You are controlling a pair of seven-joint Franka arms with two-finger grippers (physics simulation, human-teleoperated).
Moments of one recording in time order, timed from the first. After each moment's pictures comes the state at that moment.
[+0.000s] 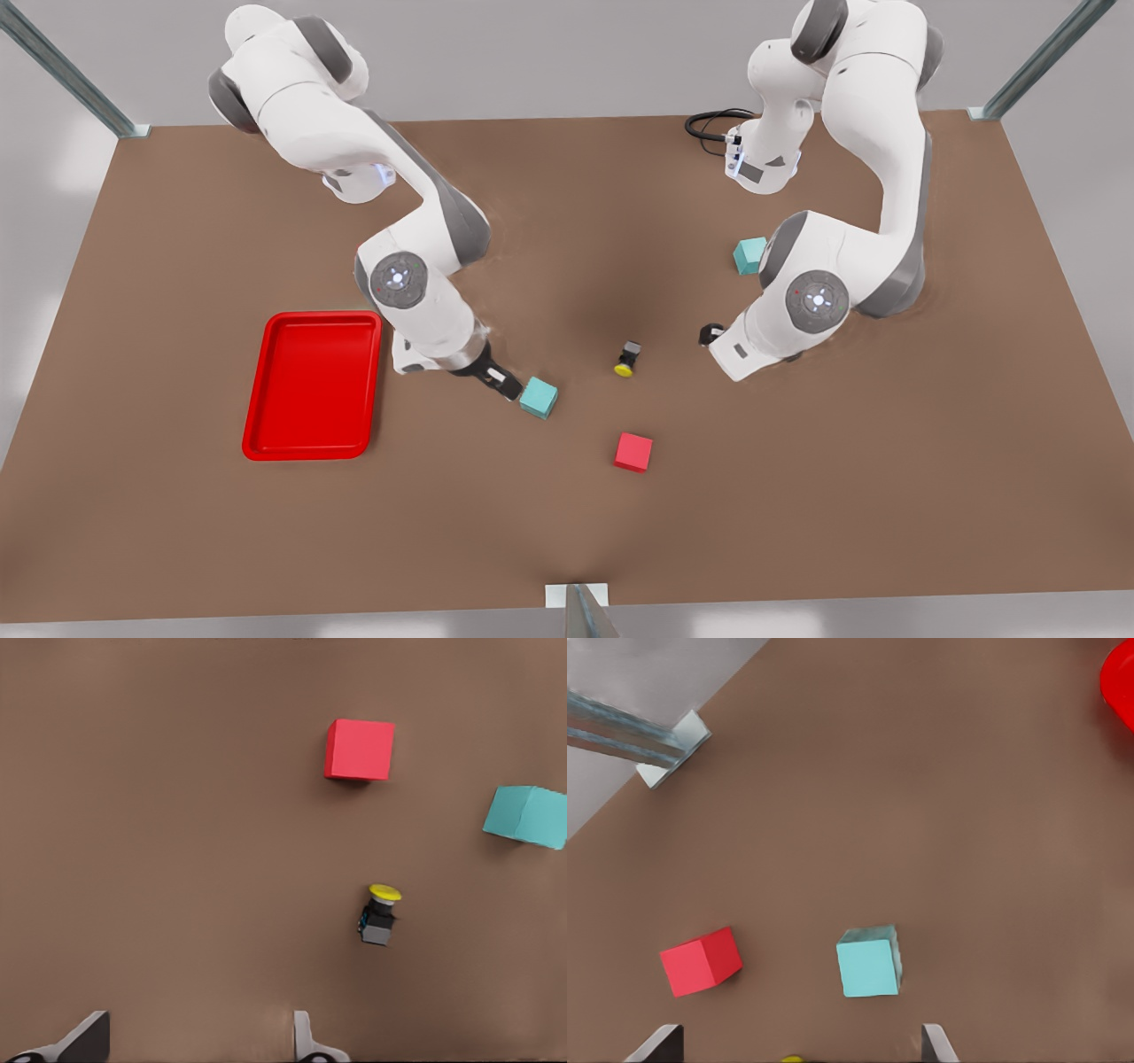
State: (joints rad) left arm -0.25 0.47 -0.26 -1.31 0.06 1.61 -0.20; right arm 0.16 0.47 0.30 -1.32 -0.03 1.92 1.16
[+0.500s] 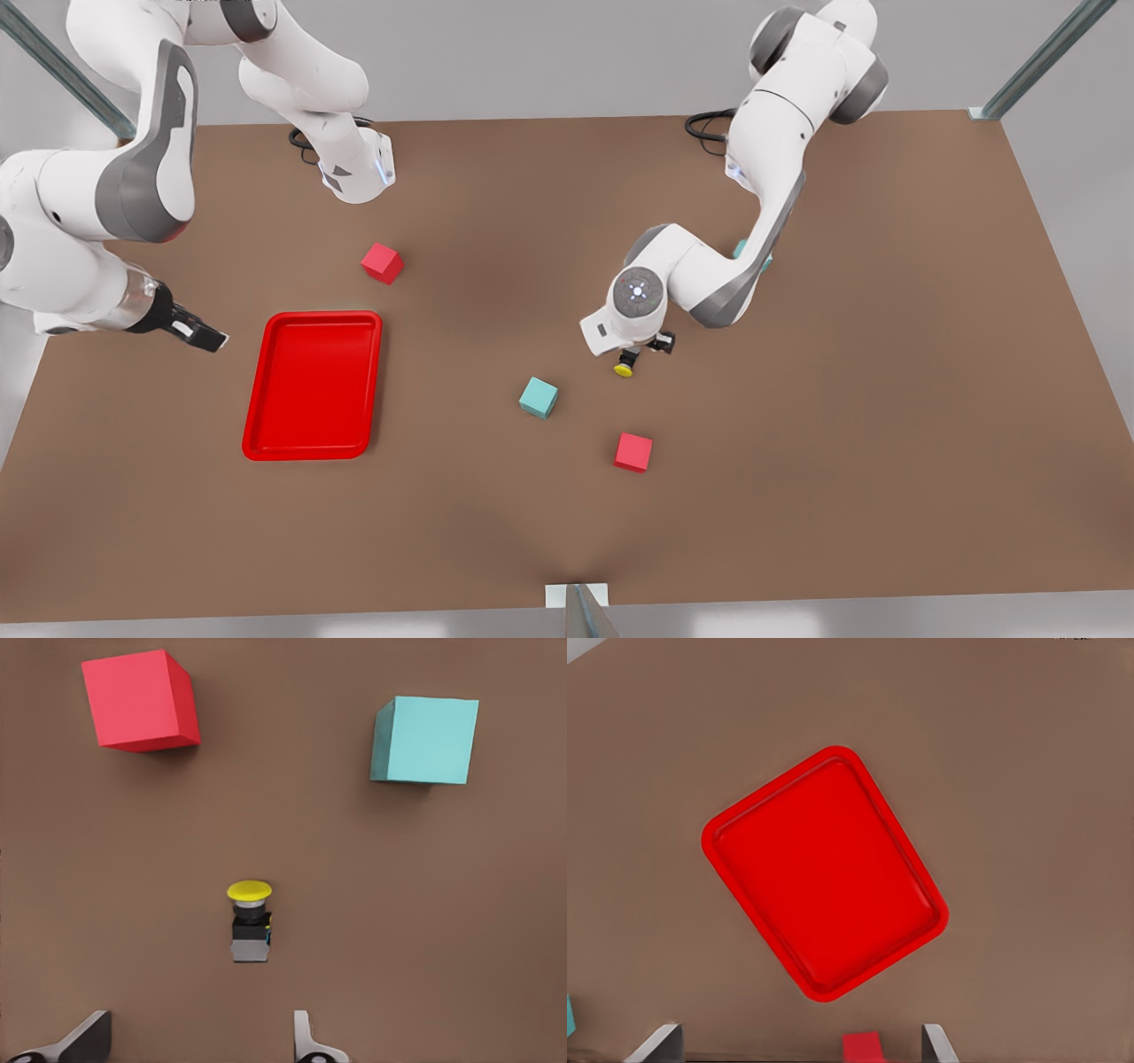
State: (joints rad) left arm -0.42 0.60 -0.28 -1.43 0.14 1.81 -0.29; right arm -0.14 0.22 0.13 -1.39 -0.03 1.44 0.51
